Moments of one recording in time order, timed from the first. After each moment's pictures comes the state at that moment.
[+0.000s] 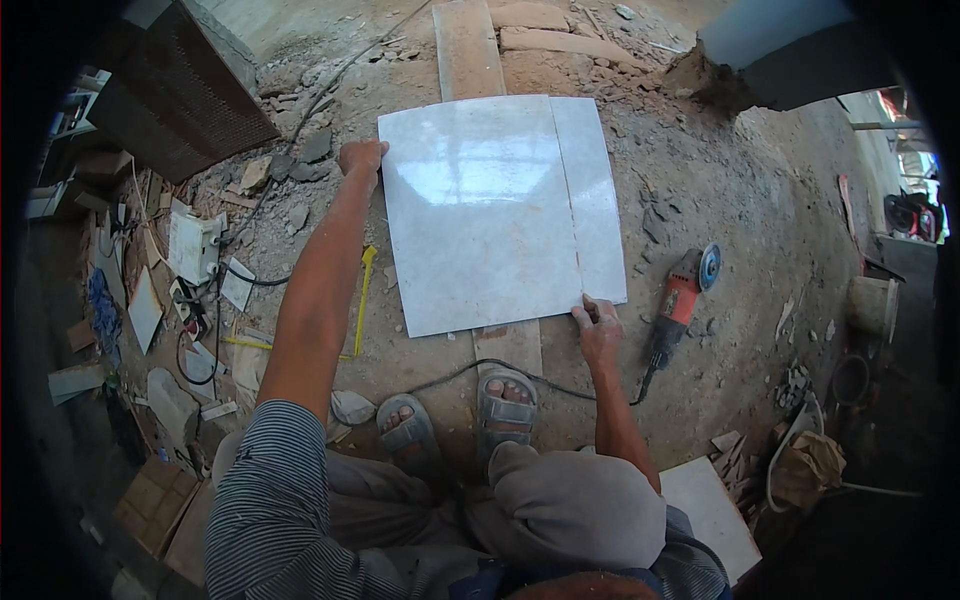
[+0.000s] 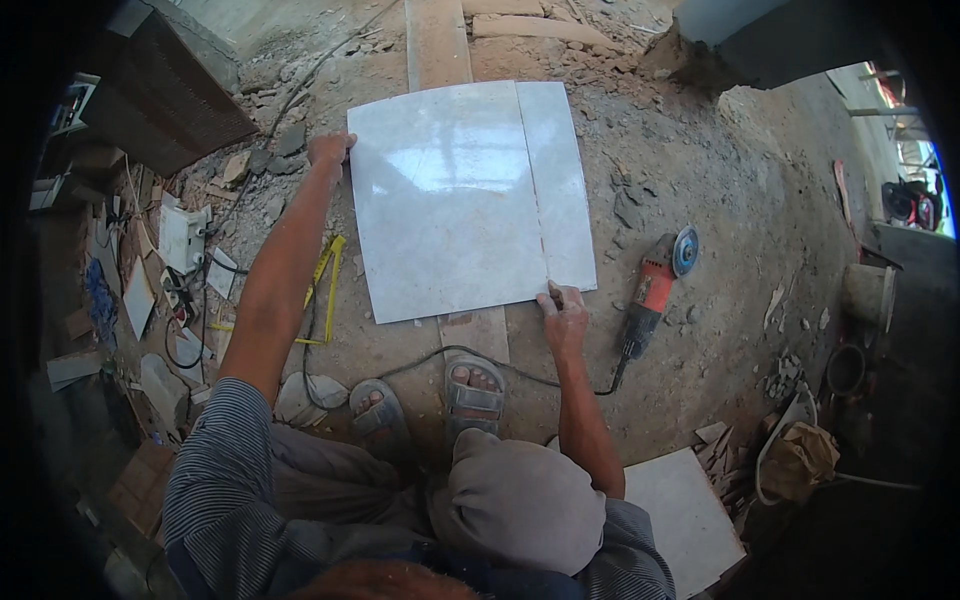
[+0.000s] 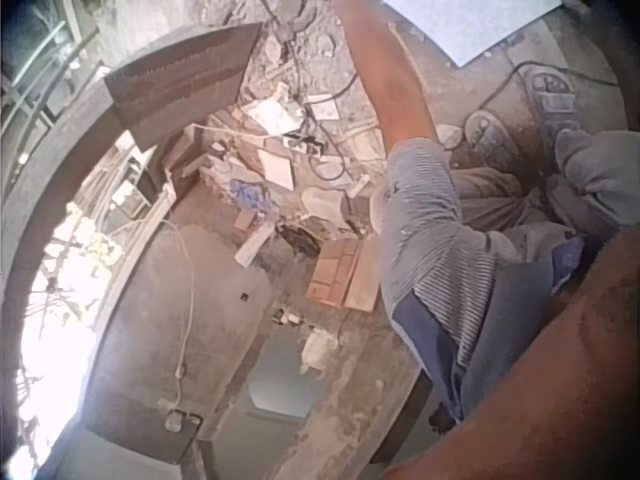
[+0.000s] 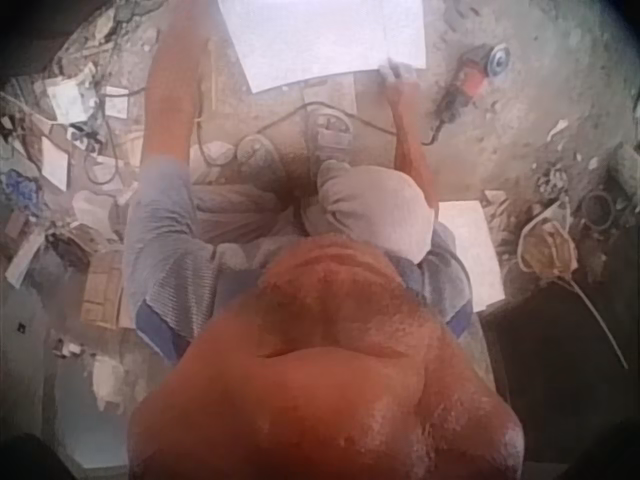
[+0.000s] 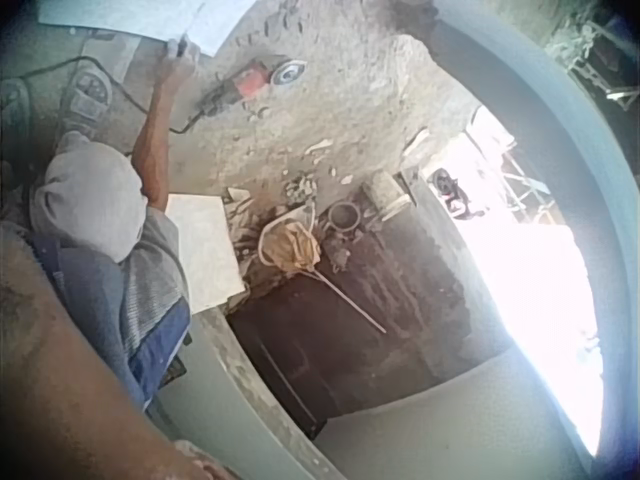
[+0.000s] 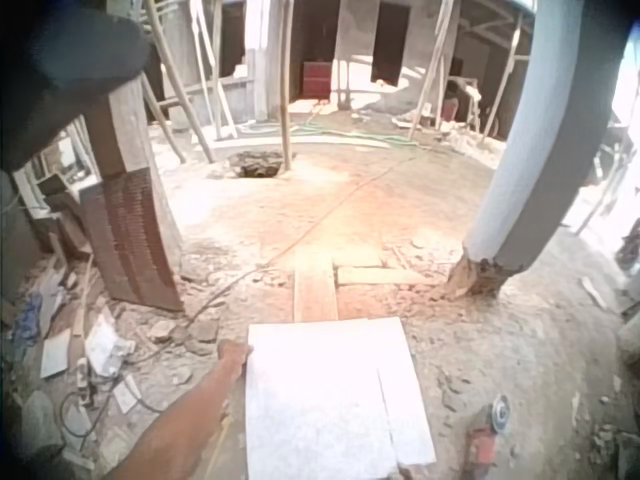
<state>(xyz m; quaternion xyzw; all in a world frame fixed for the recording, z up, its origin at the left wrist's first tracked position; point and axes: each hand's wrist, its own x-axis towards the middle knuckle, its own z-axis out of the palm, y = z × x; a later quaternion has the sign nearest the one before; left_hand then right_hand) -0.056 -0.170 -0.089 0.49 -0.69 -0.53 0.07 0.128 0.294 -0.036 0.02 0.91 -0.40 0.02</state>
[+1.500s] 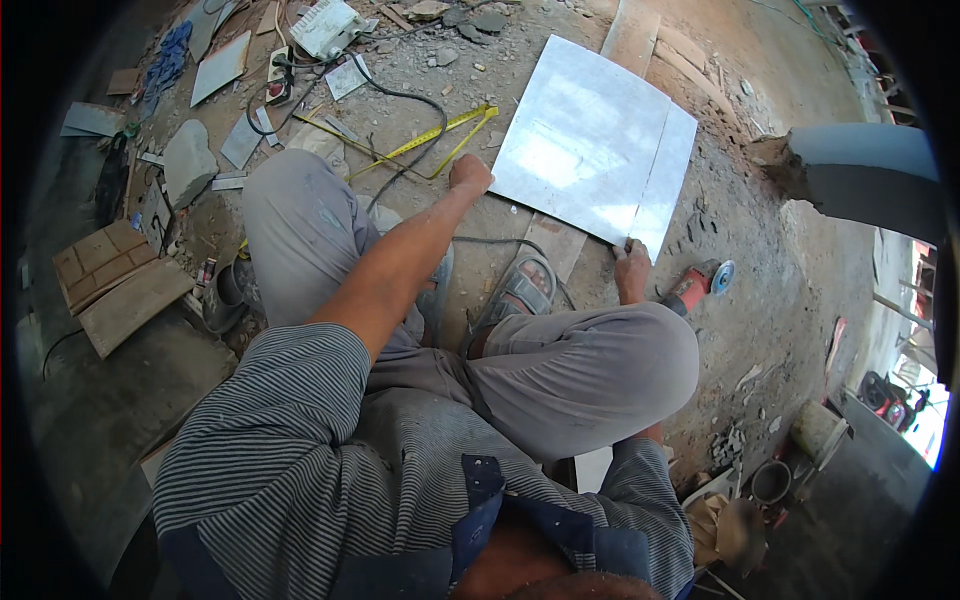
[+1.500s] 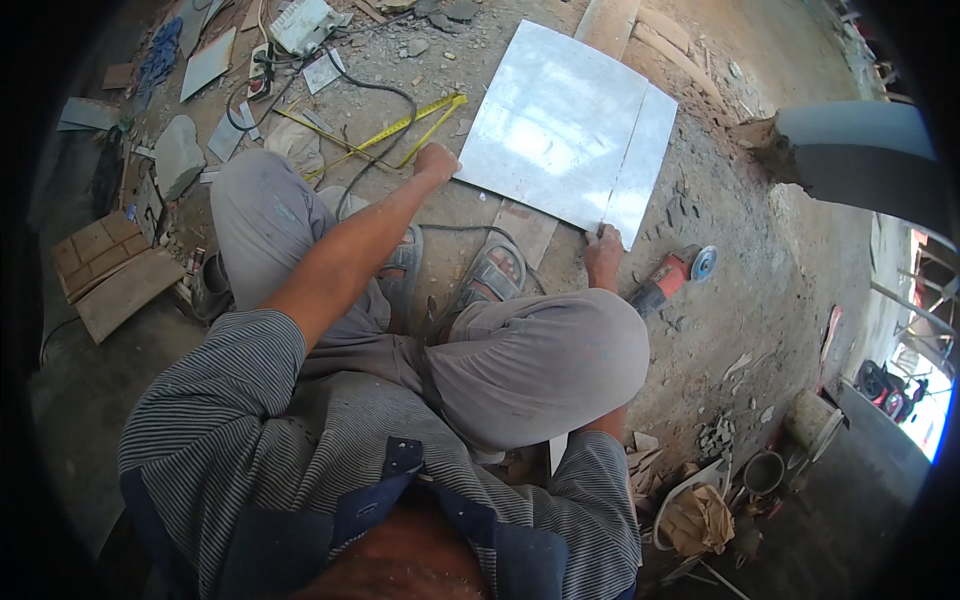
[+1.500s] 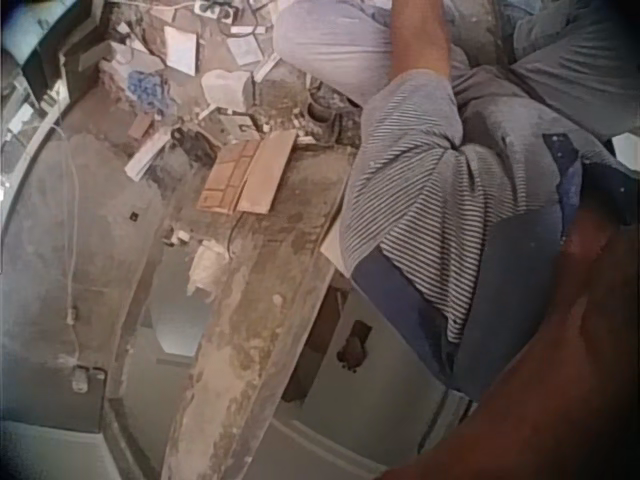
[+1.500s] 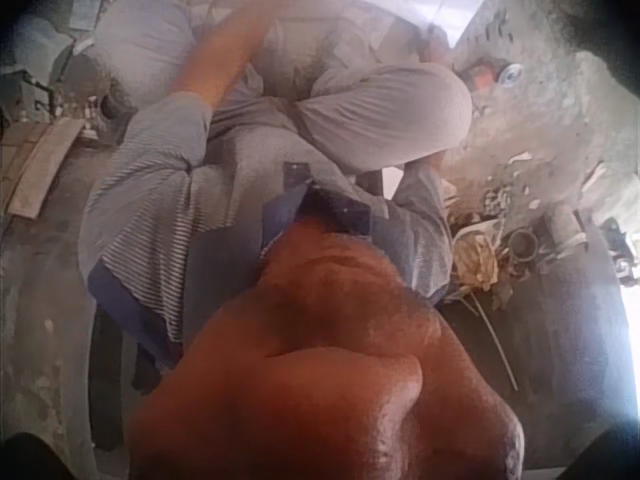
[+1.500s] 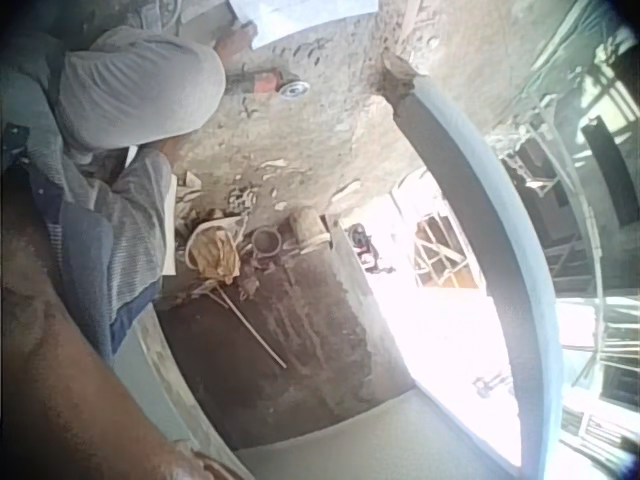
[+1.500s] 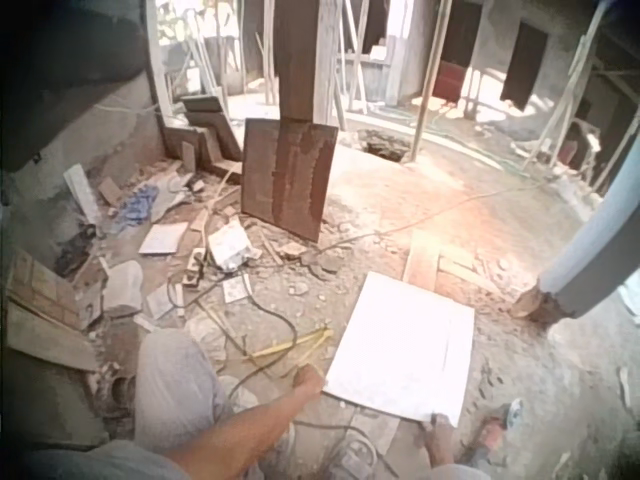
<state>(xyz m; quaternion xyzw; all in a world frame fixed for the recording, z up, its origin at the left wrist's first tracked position) 0.208 -0.058 -0.097 0.45 -0.81 -0.35 -0.14 0.103 0.296 -0.022 -0.20 0.95 -0.21 0.08</state>
